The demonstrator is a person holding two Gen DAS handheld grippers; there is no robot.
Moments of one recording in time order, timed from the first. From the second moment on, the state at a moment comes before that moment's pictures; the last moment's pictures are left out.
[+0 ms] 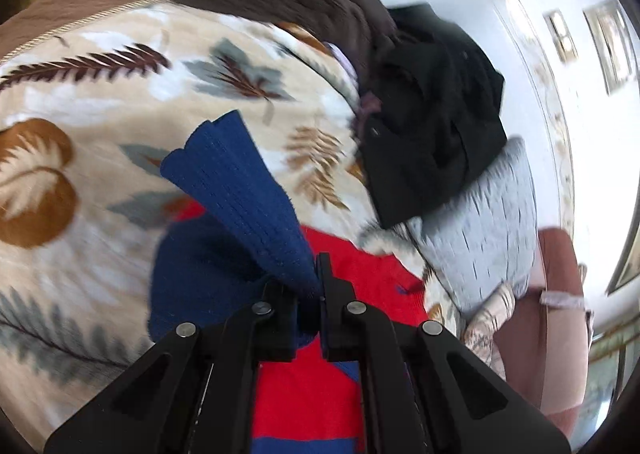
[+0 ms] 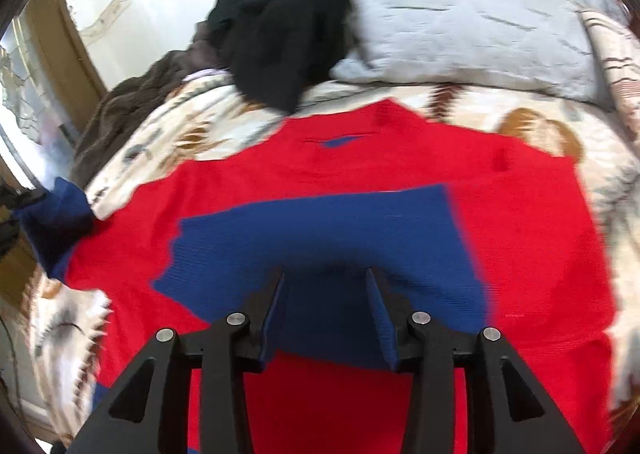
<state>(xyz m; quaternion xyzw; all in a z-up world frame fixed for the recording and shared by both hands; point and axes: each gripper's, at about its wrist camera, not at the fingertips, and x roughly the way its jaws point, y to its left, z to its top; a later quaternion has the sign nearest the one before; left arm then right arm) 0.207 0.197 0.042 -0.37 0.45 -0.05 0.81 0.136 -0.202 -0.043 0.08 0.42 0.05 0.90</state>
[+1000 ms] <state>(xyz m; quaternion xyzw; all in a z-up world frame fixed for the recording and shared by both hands) 0.235 -0.056 -0.051 -0.24 0.59 -0.14 0.76 0.110 -0.257 -0.069 0.15 0.39 0.08 0.90</state>
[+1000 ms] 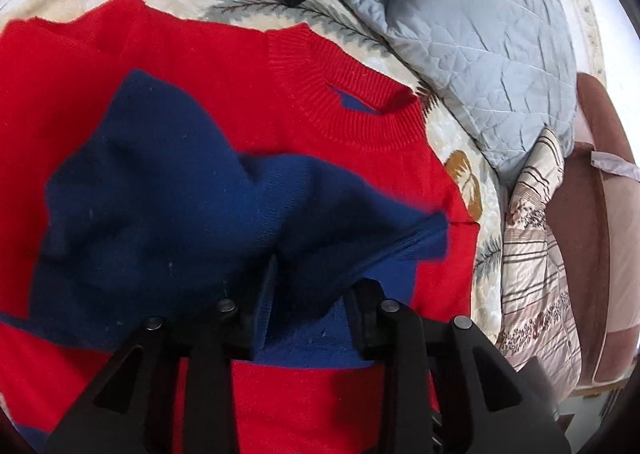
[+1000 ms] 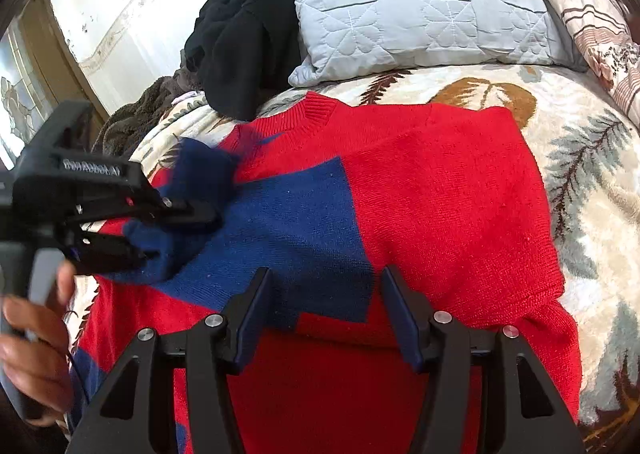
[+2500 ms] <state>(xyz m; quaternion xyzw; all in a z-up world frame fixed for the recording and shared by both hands) 0.174 0.091 -0.053 -0.34 0.54 -0.14 0.76 0.133 -0.276 -0.029 0.25 0.34 0.02 0.91</state>
